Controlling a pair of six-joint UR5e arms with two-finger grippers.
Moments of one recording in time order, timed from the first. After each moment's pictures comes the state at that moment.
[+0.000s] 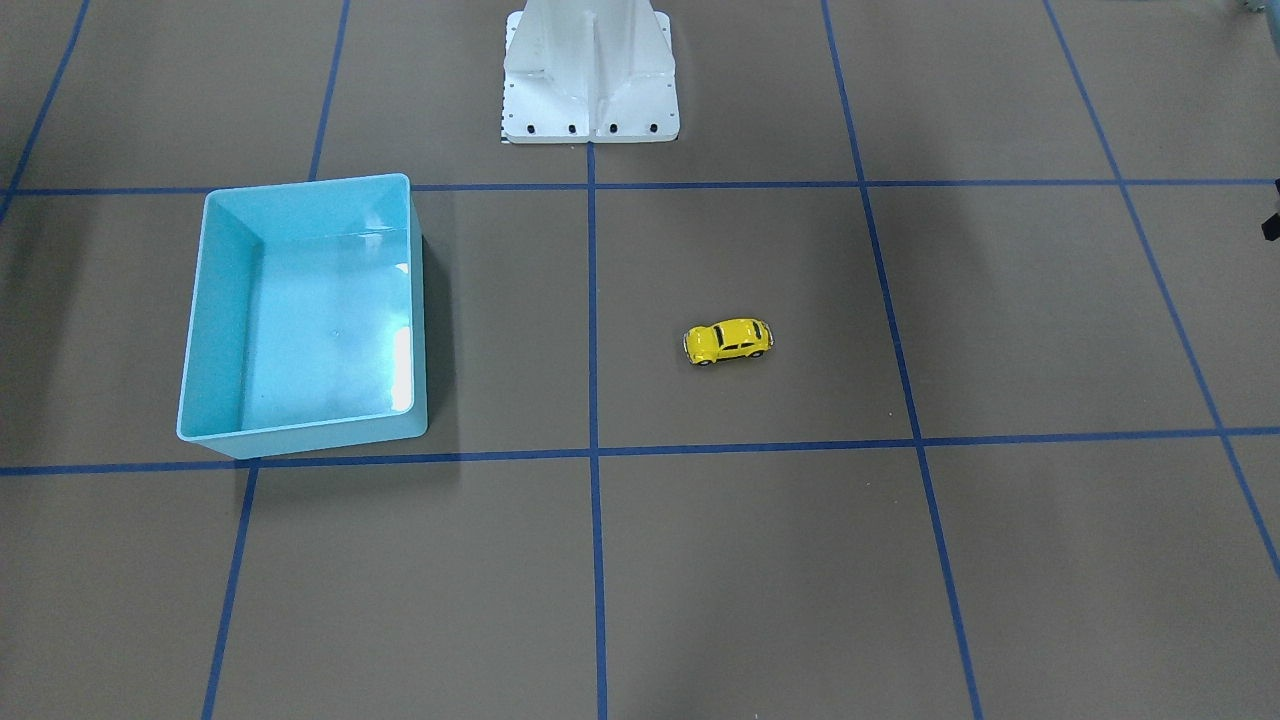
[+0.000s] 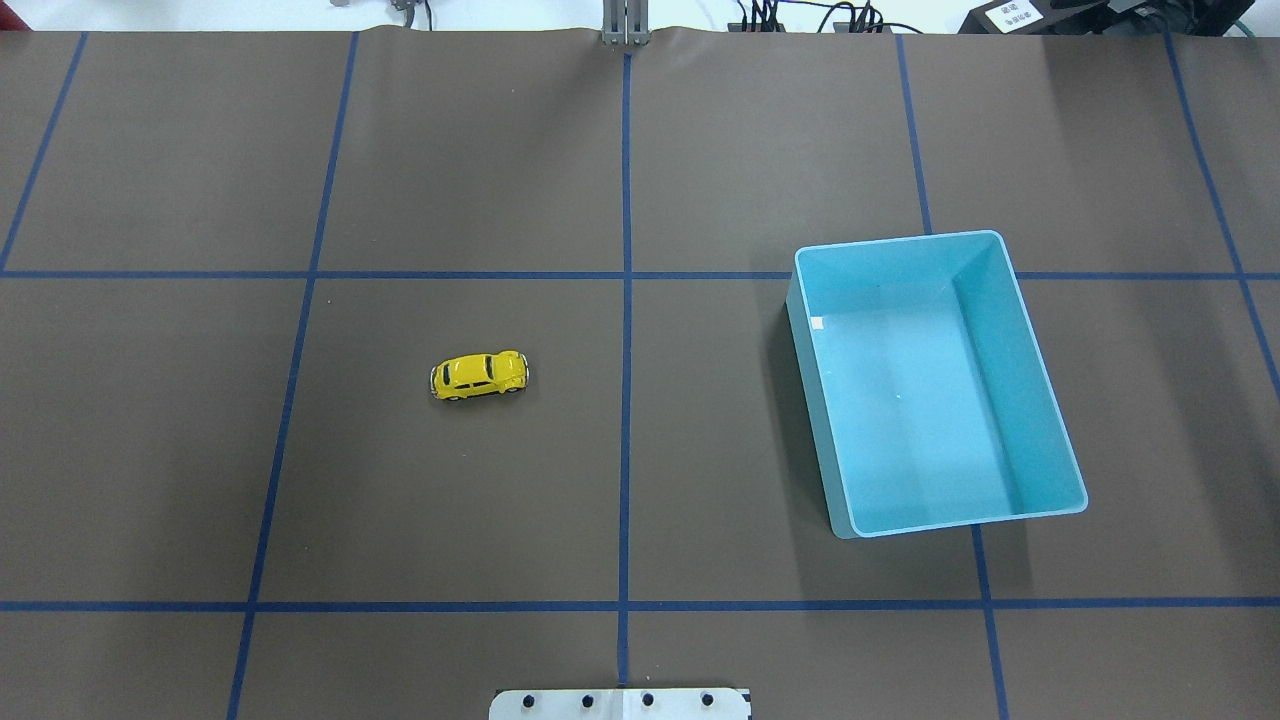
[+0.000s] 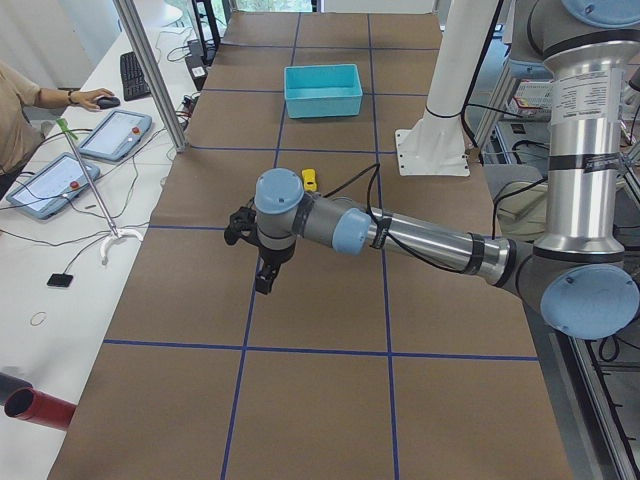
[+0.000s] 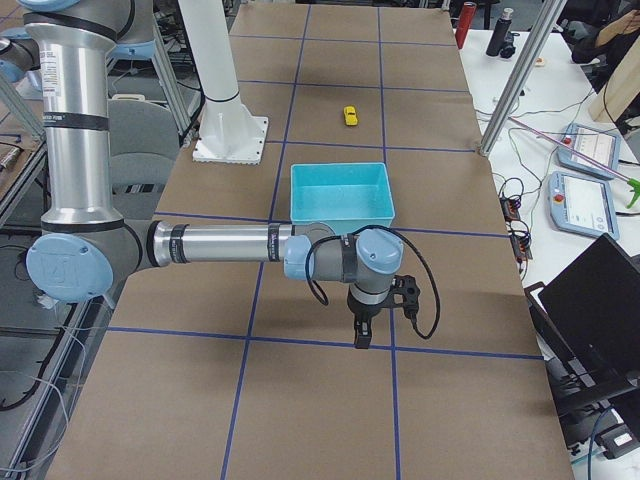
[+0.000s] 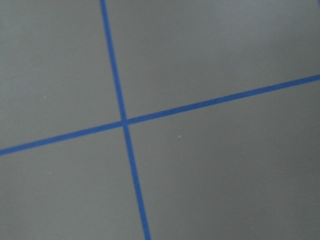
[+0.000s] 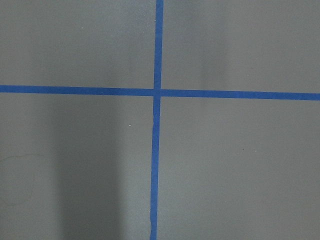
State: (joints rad) left arm -1.42 -1.57 -1.87 -1.66 -2.38 0.03; right arm 1.53 -1.58 1.63 -1.62 2.30 0.01
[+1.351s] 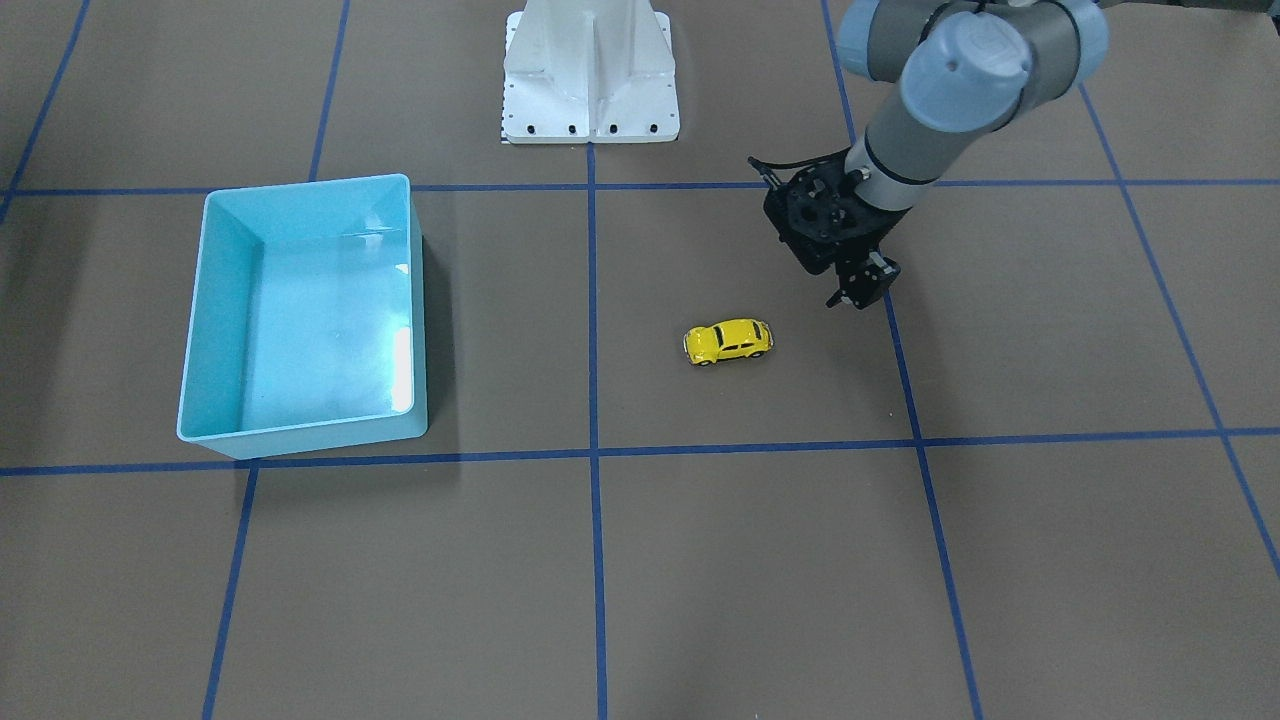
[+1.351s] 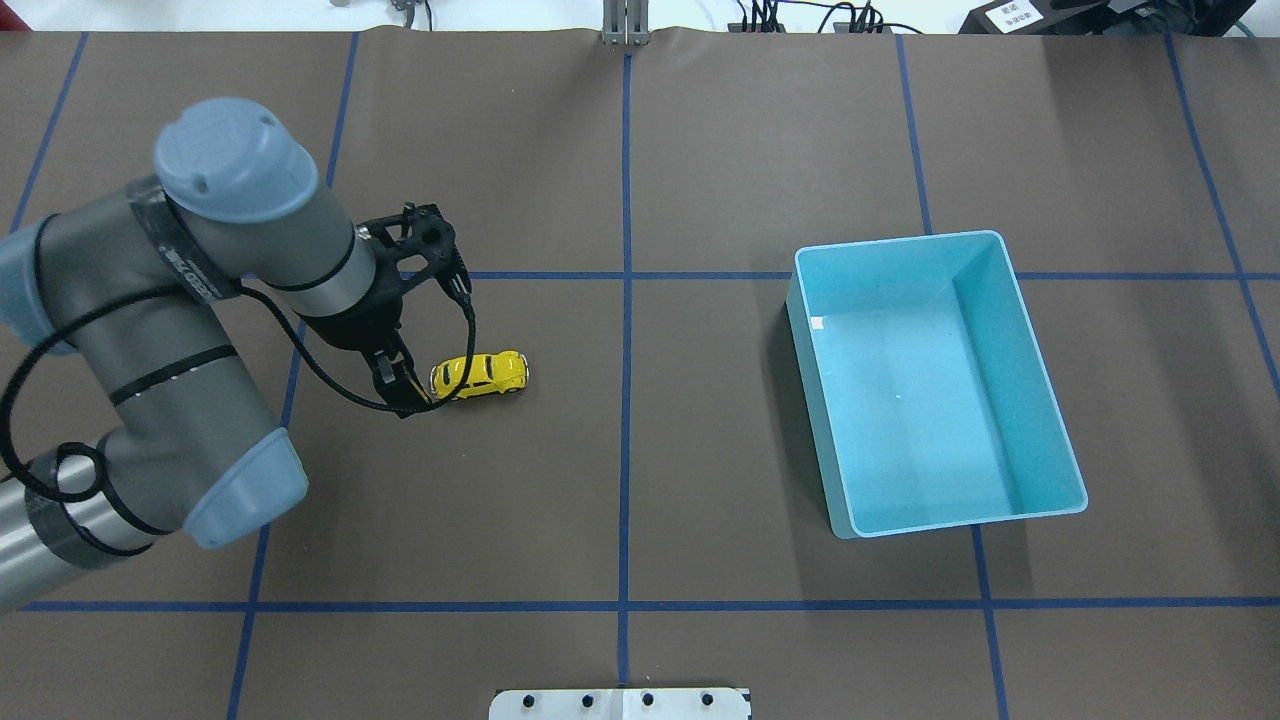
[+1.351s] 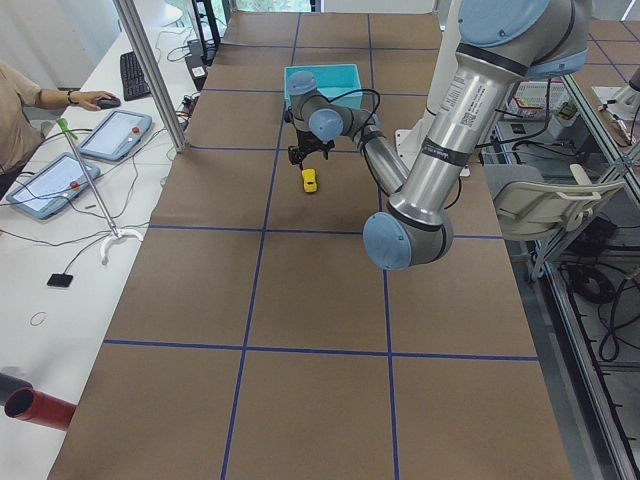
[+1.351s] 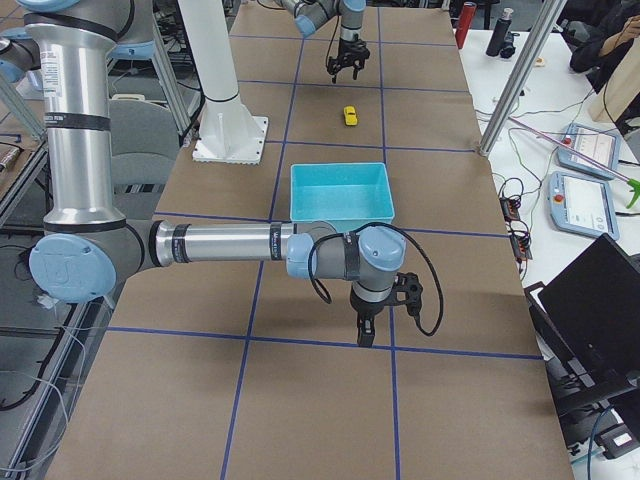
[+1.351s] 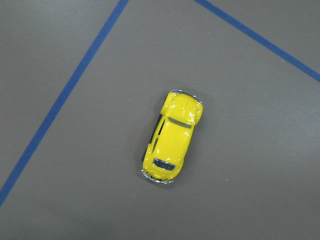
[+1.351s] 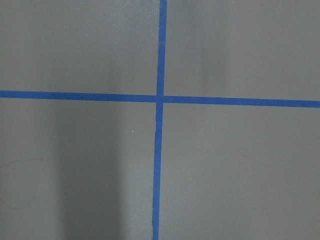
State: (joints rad) left arm -0.65 -2.09 -1.88 -1.42 -2.05 0.08; right arm 1.53 -1.57 1.63 -1.62 2.30 0.01
